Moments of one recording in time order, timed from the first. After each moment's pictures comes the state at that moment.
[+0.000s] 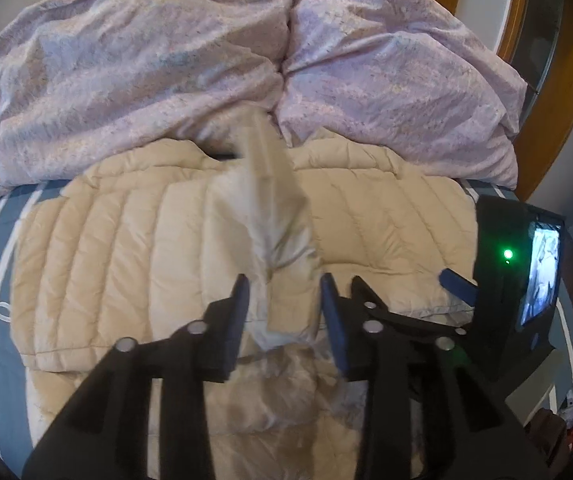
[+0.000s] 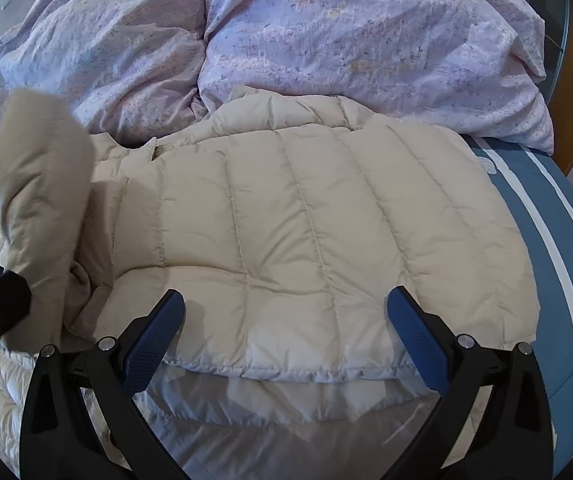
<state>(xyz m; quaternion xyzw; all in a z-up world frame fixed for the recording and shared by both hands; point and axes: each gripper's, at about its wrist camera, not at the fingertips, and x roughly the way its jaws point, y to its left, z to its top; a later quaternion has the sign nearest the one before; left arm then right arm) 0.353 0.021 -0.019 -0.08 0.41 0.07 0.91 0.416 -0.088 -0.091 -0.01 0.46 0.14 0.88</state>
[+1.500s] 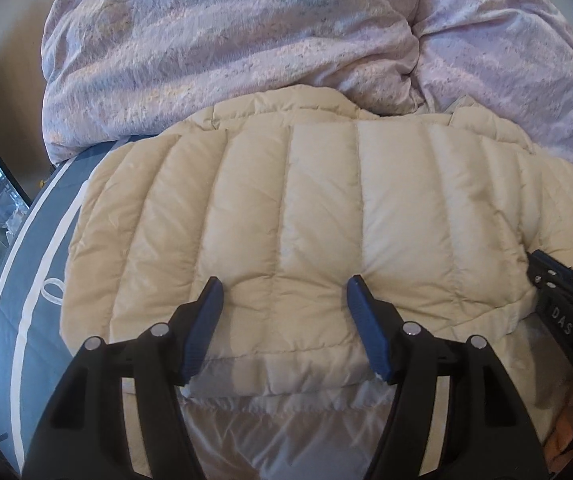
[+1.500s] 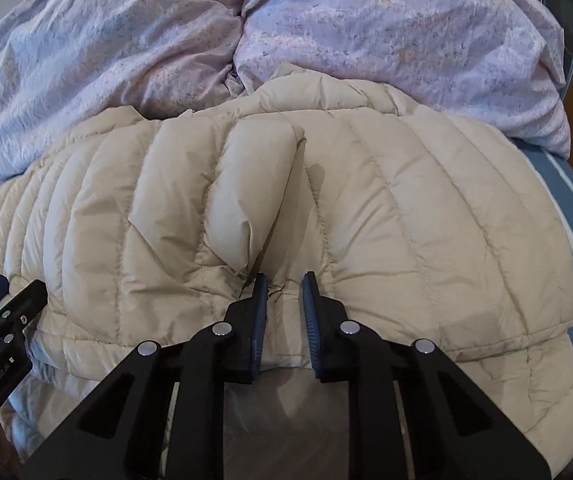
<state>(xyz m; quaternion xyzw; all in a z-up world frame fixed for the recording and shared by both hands) 0.340 0.115 -0.090 -0.04 0.43 0.20 0.88 0.408 -0.052 -0.102 -0.03 0.46 0.15 0.87</state>
